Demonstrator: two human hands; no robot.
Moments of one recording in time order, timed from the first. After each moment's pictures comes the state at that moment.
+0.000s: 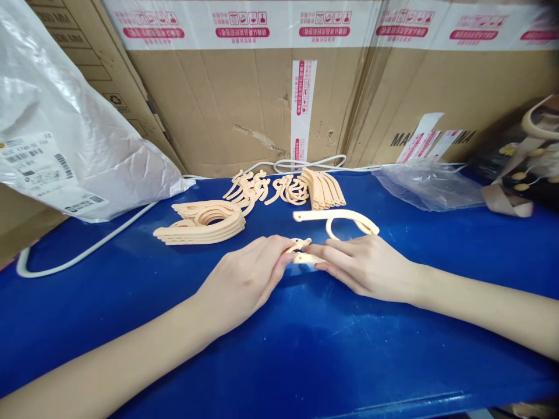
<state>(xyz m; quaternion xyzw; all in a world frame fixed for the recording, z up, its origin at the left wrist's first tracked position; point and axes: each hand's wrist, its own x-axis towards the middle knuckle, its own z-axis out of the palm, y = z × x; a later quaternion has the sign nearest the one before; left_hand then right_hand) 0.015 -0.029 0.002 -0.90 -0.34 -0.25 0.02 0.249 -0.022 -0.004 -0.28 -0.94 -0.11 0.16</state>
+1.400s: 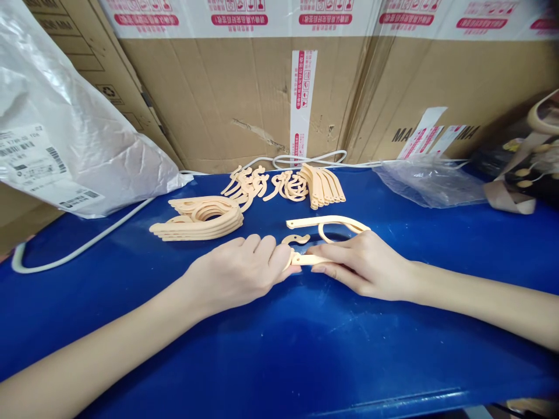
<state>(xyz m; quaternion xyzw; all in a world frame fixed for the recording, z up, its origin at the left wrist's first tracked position) 0.011 -0.020 0.015 -0.88 -0.18 -0.14 0.40 0.251 -0.019 -0.002 -0.28 -0.94 0.09 0.17</state>
